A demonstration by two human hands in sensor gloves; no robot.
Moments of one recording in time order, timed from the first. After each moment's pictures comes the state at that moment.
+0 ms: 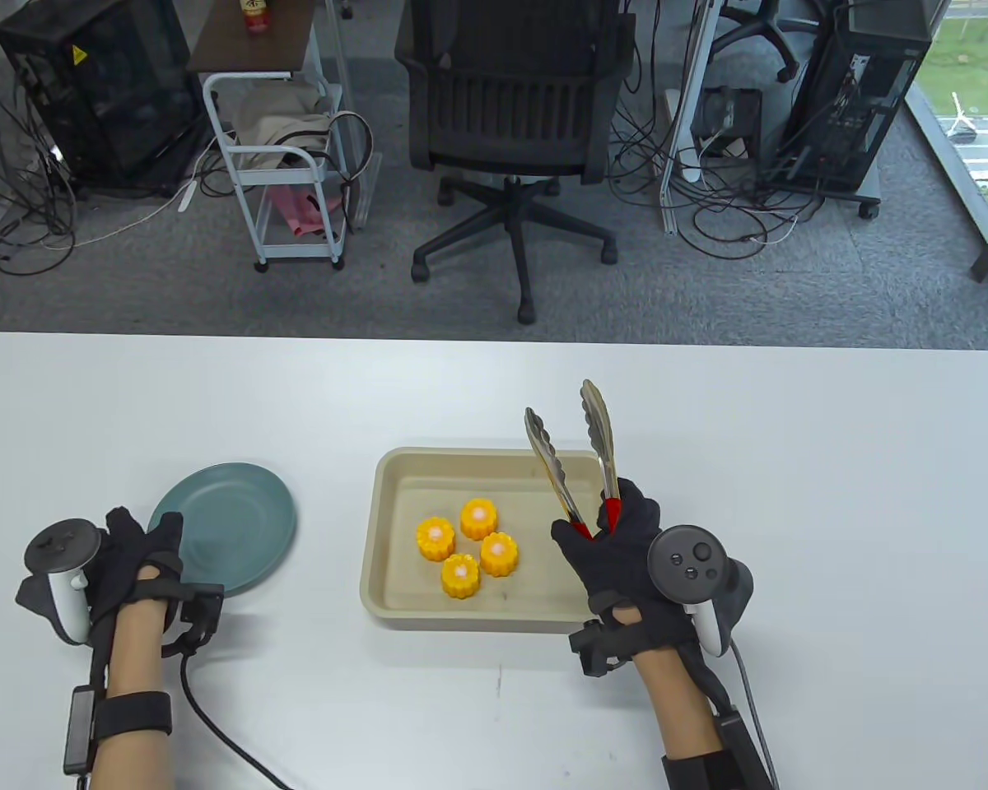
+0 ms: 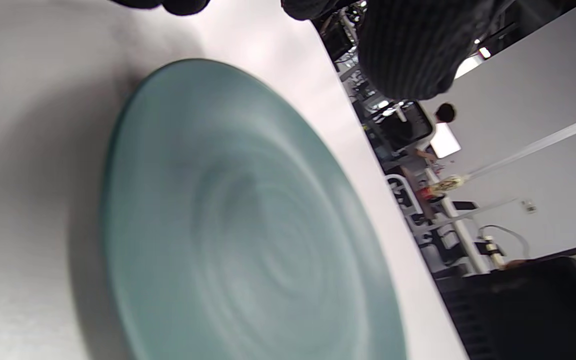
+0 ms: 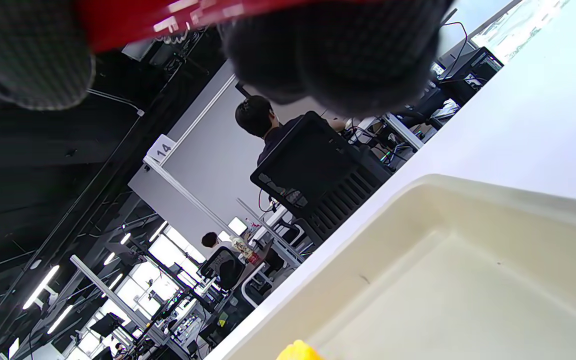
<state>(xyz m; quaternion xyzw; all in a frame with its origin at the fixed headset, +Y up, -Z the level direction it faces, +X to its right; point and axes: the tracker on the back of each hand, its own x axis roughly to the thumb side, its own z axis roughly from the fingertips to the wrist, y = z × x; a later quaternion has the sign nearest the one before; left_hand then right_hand) -0.439 -0.800 -0.322 -0.03 0.38 0.48 0.79 0.152 -0.708 -0.312 0.01 -0.10 0.90 0.42</state>
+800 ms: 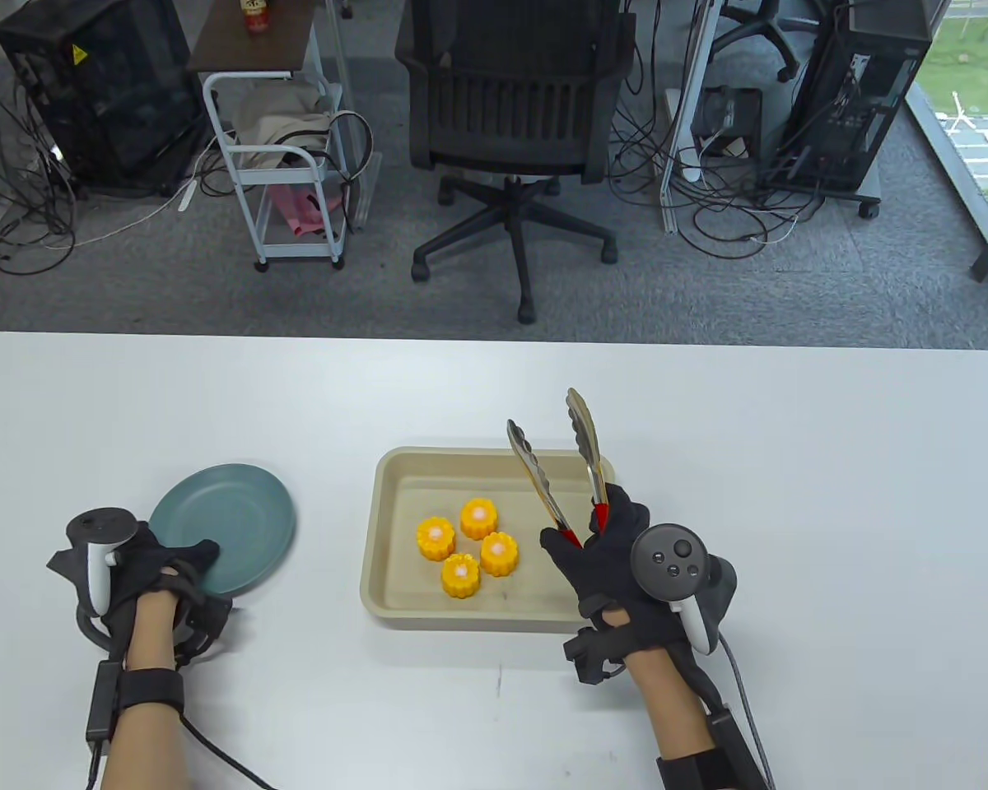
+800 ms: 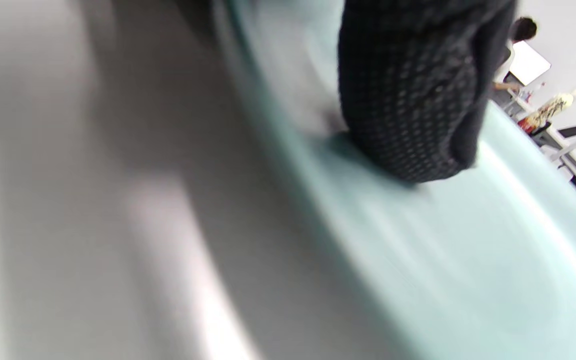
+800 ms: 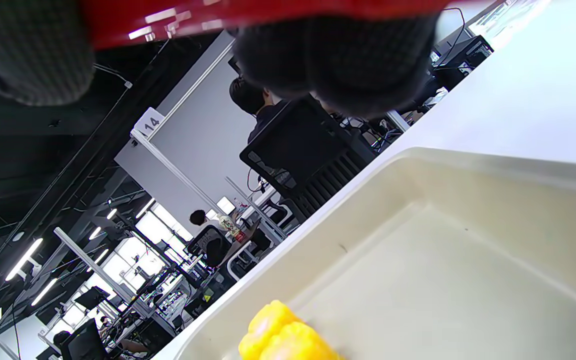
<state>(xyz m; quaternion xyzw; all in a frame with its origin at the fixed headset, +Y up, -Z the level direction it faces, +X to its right) -0.440 -0.825 -0.342 -0.12 0.42 0.38 0.82 0.143 -0.716 -0.314 0.01 -0.07 0.92 0.39</state>
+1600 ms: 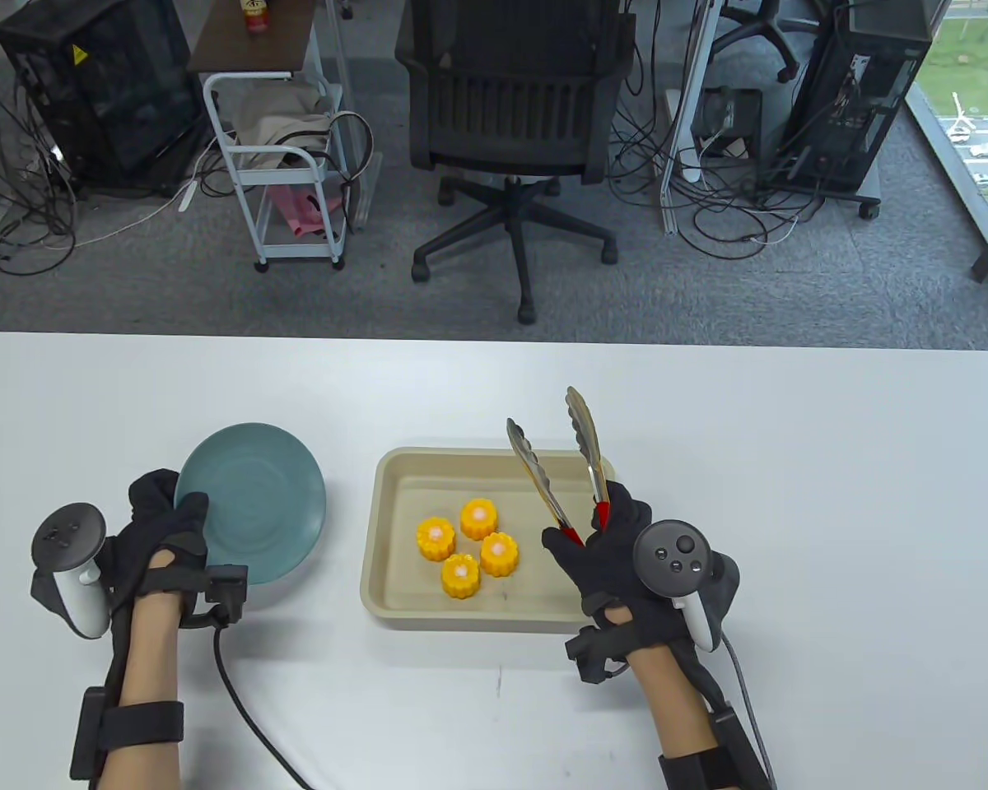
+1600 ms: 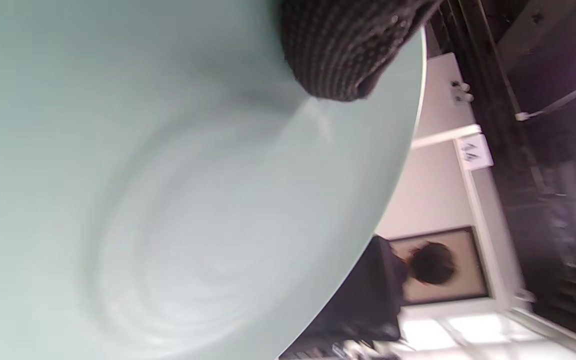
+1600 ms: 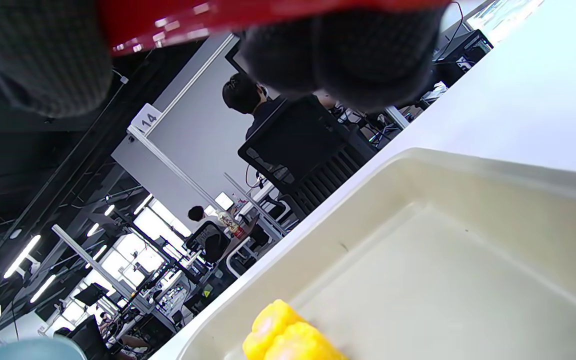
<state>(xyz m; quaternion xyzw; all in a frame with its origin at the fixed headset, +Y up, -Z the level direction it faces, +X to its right) -0.376 -0.725 -0.314 0.06 0.19 0.63 0.75 0.143 -0.711 -0.314 0.00 -0.05 0.92 0.39</state>
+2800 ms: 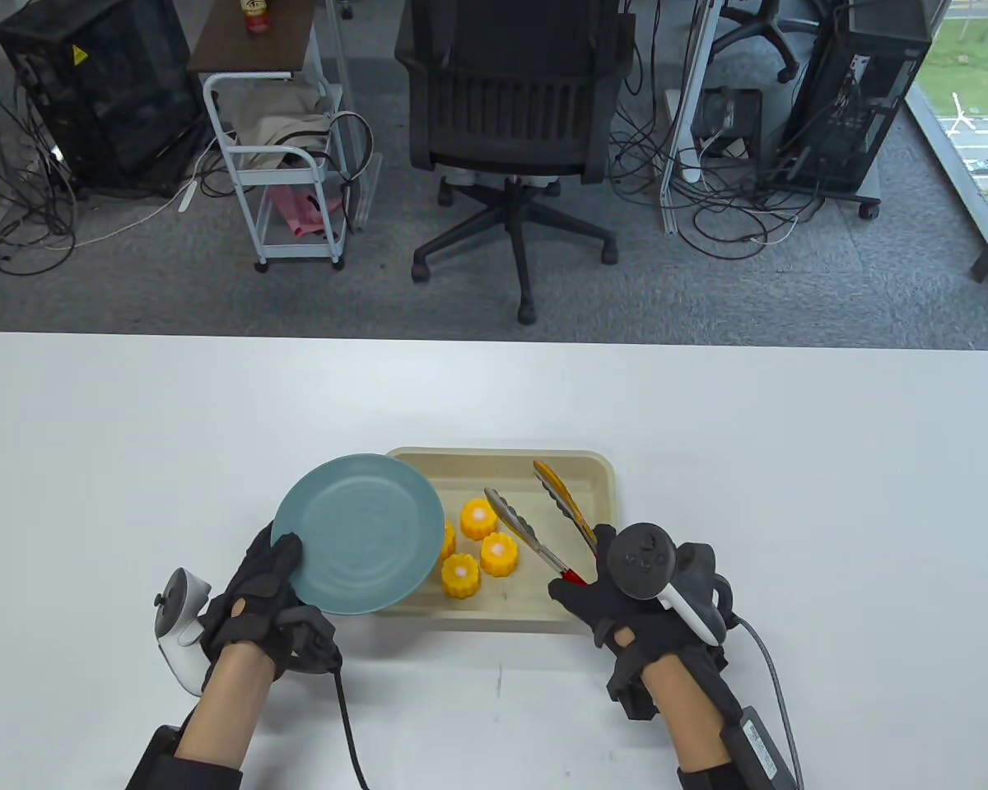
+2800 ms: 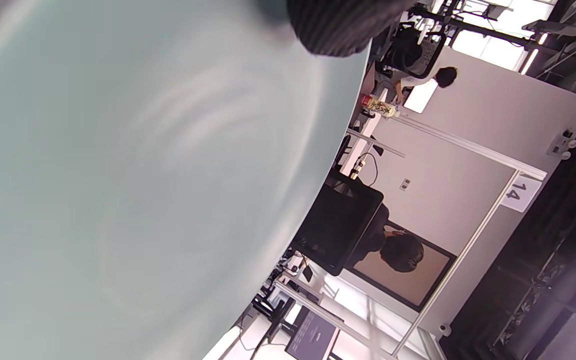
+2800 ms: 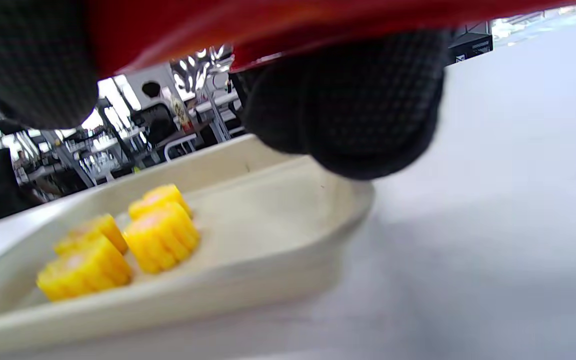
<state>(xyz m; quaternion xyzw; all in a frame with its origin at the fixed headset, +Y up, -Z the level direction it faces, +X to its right) -0.281 -0.778 -0.284 -0.06 0.18 0.84 0.52 0.141 -0.716 -0.306 0.03 0.08 0.98 0.15</state>
